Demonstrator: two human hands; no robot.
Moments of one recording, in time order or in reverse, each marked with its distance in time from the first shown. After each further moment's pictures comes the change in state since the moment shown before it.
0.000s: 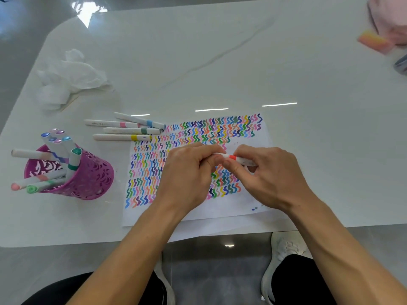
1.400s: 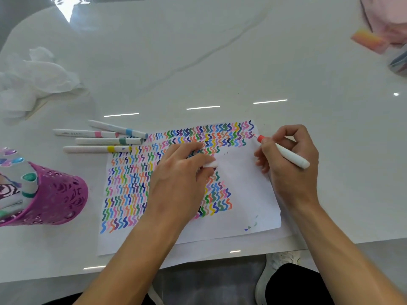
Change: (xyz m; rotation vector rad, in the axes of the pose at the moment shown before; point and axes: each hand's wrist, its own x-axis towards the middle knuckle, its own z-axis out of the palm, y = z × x) left_hand 0.017 -0.013 0.026 0.245 -0.009 0.006; right_hand 0.014 0.039 0.005 0.795 0.439 0.468
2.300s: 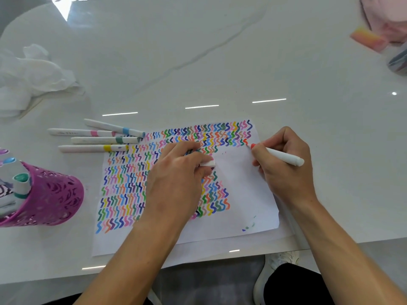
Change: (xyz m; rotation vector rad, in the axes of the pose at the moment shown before) left_hand 0.003 0.005 0.001 0.016 -0.007 -0.073; right_hand 0.001 -0.008 0.000 -0.198 -0.059 0.078
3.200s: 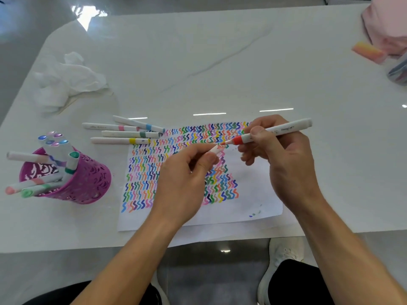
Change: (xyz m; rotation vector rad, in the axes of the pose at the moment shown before) left_hand -0.031 0.009 -0.035 -0.623 -0.025 -0.171; right_hand -0.035 -0.057 0.008 0.381 -0.274 -0.159
